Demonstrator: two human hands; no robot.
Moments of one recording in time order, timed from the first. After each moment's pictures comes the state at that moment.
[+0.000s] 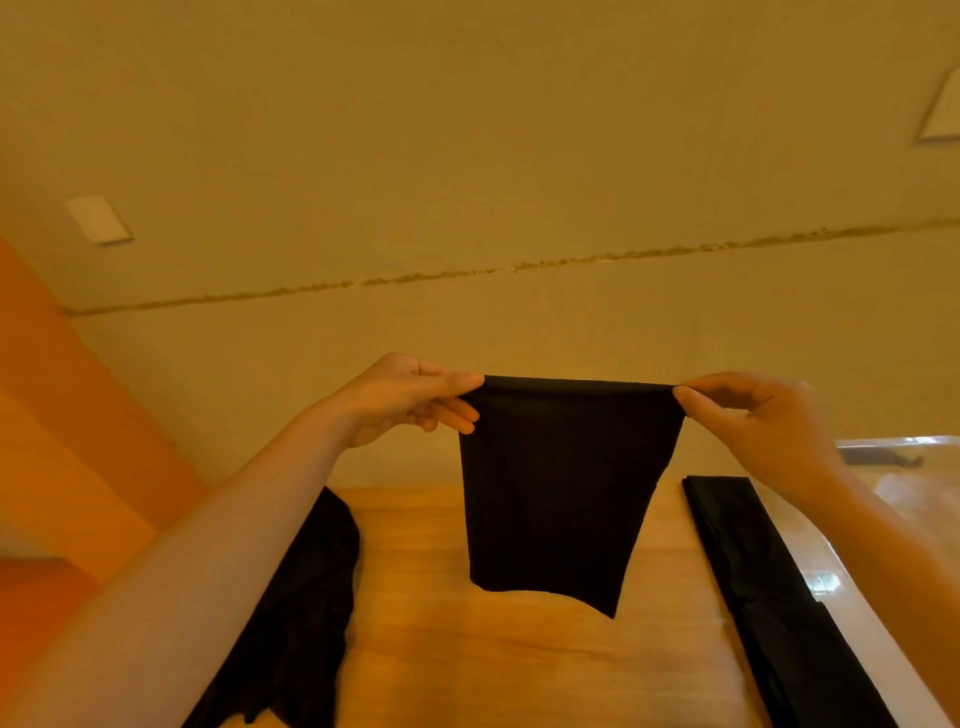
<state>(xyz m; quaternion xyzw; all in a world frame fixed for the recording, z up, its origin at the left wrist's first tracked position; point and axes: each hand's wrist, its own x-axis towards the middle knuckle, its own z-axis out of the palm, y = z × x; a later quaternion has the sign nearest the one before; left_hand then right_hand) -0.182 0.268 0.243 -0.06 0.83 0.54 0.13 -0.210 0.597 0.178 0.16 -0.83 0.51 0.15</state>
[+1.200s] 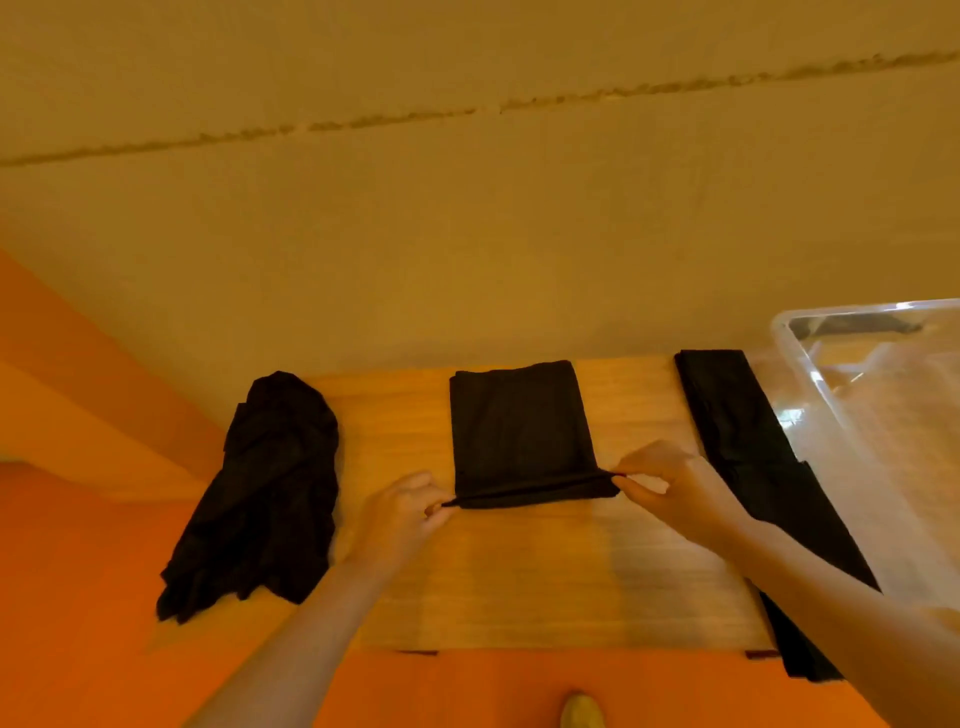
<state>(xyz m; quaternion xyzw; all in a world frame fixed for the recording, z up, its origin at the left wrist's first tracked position) -0.083 0.245 -0.032 0.08 0.95 0.28 -0.08 -0.165 0.582 -0.034 0.27 -0.90 0.34 -0.01</state>
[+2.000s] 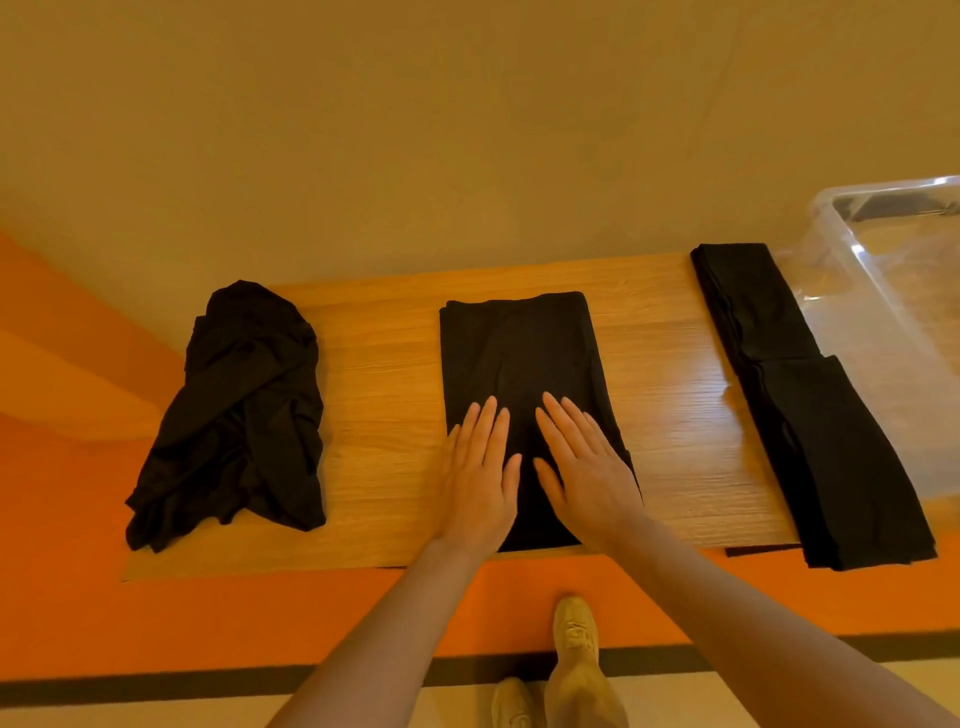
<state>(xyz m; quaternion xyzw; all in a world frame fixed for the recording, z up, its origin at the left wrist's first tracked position) -0.046 0.318 -0.131 0.02 0.97 0.22 -0.05 -0.079 0.479 -0.131 0.22 -0.96 0.18 0.01</state>
